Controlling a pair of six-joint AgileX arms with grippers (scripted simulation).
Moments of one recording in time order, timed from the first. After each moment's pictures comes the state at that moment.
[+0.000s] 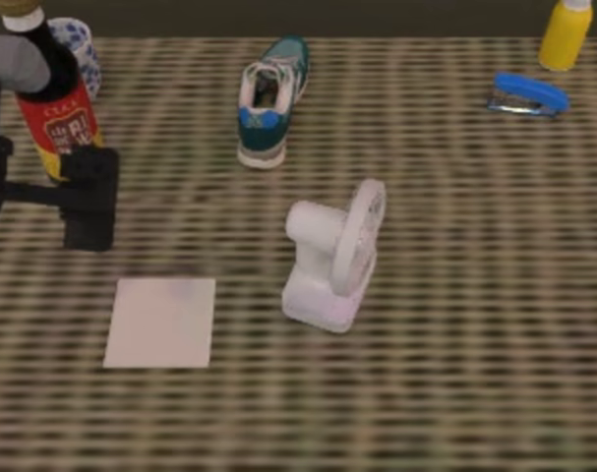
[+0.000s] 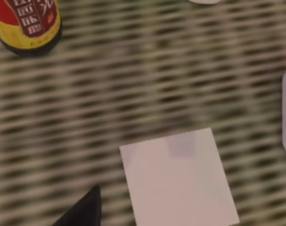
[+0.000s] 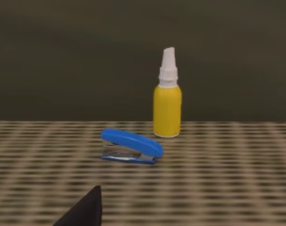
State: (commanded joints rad) left arm -0.34 1.04 1.01 -0.81 0.02 -0.12; right arm 0.00 0.00 0.00 0.00 0.00 0.00
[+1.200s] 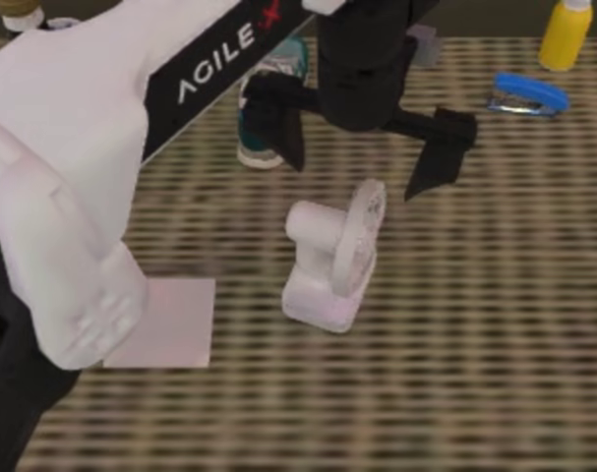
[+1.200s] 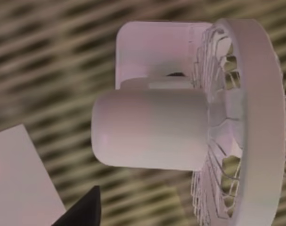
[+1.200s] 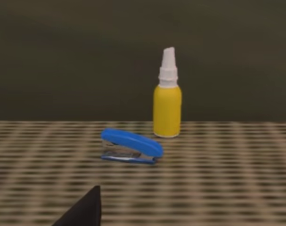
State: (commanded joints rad) left arm -0.77 2.38 2.53 -1.62 -0.03 -0.38; right arm 0.00 0.00 0.00 0.00 0.00 0.00
